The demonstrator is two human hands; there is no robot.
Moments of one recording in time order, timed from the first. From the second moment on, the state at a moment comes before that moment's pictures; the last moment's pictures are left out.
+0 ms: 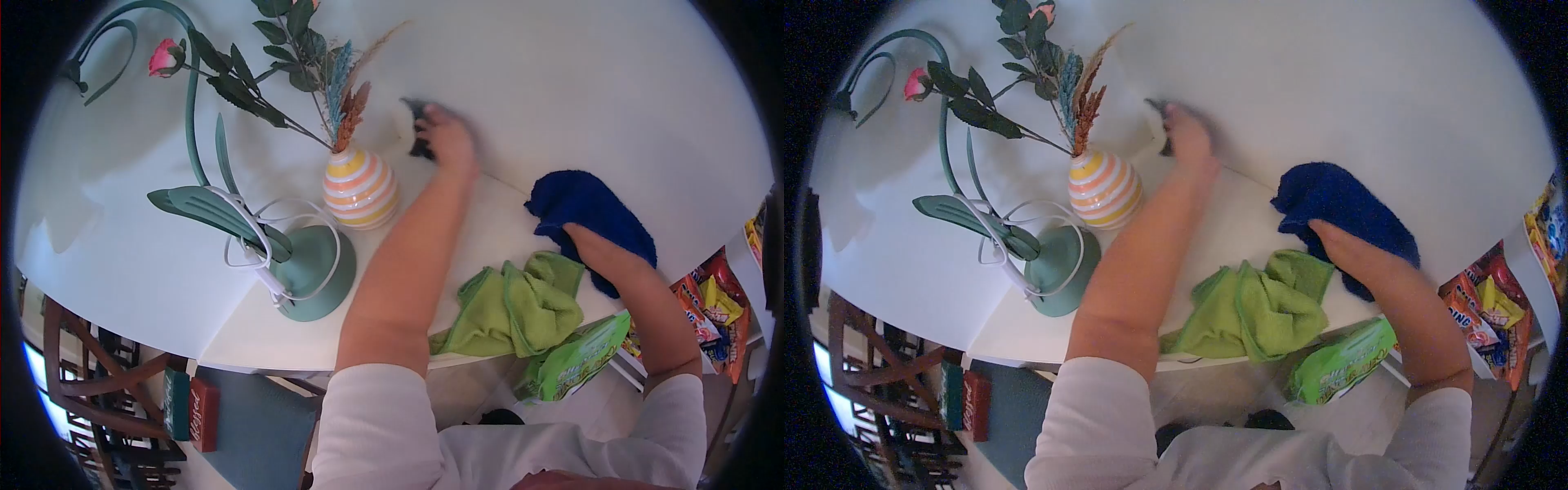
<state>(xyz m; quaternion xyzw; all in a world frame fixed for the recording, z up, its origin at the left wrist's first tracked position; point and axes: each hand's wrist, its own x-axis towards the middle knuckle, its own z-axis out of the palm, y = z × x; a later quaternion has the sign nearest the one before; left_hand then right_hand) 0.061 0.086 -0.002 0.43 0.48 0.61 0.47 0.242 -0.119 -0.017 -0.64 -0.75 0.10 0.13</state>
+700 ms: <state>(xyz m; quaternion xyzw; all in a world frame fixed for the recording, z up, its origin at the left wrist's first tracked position) 0.092 0.020 0.028 0.52 0.54 0.54 0.39 0.244 -0.126 -0.016 -0.64 -0.75 0.10 0.13</state>
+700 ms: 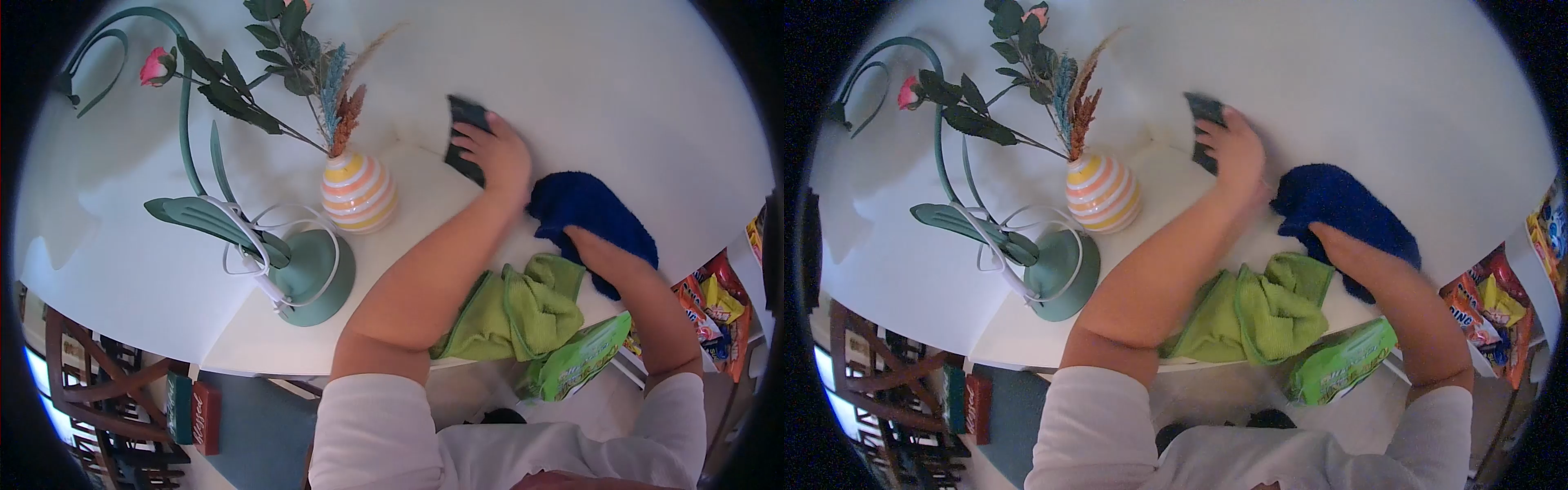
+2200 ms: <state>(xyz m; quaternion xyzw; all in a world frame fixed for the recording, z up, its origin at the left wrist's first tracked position) 0.047 0.091 0.039 0.55 0.49 0.62 0.29 0.268 -0.187 -0.015 -0.67 -0.72 0.06 0.20</state>
